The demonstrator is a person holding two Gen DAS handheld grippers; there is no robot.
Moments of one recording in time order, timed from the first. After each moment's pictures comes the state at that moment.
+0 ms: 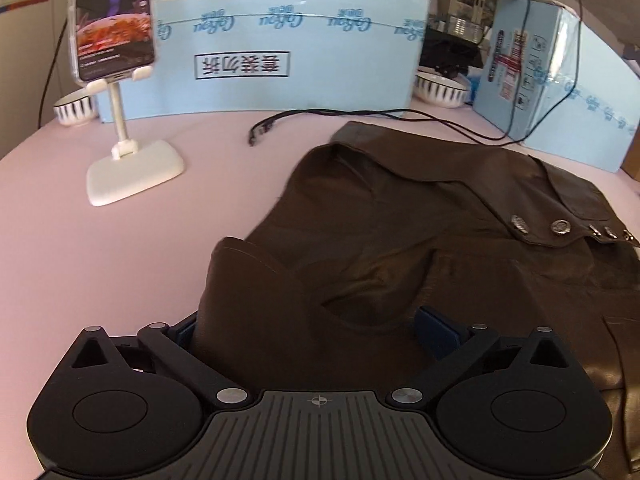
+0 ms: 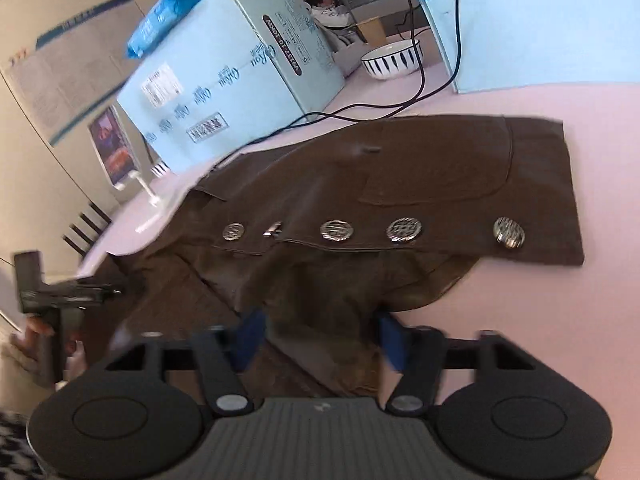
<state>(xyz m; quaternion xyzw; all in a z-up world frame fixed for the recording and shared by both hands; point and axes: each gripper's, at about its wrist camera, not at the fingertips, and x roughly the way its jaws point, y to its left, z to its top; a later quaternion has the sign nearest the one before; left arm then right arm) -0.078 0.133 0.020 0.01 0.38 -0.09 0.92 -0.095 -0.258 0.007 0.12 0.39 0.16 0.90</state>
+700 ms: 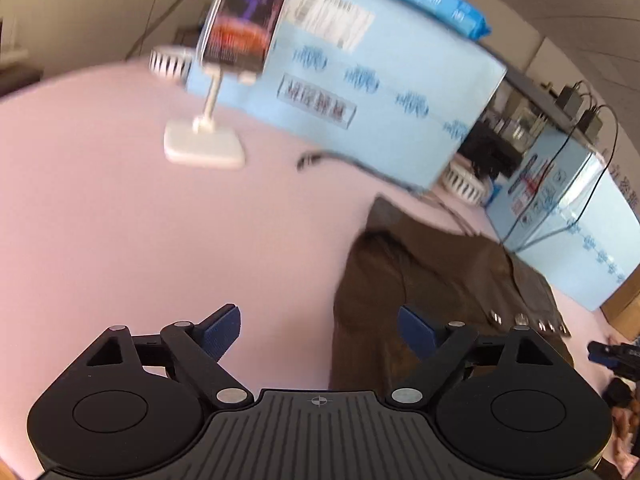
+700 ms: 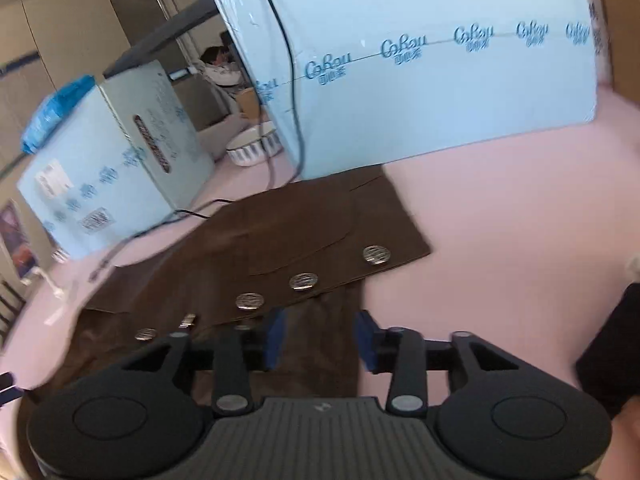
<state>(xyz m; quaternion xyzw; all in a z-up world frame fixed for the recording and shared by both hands) -0.117 0.166 0.075 -0.14 0.30 -0.06 0.94 -0.093 -0.355 0.026 0.26 0.34 0.12 0.89</state>
